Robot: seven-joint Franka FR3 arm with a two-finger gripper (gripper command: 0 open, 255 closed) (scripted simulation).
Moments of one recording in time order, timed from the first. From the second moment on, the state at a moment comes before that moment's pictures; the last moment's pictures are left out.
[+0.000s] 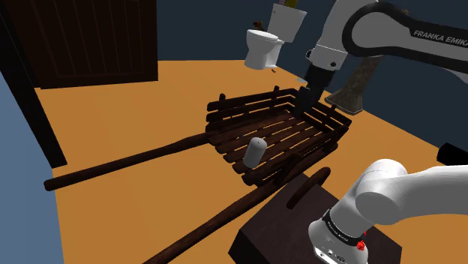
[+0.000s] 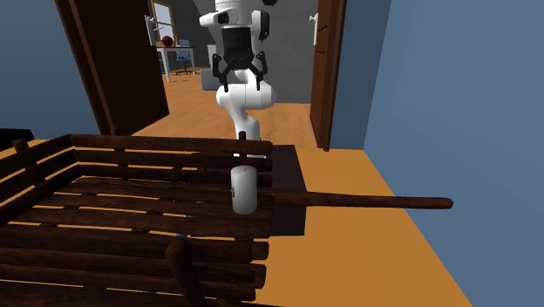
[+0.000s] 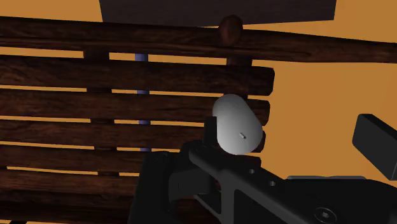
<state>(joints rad) 0.00 -0.75 0.01 -2.38 0.06 1.58 0.01</state>
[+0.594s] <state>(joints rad) -0.07 -0.61 0.07 -2.48 0.14 1.84 0.27</state>
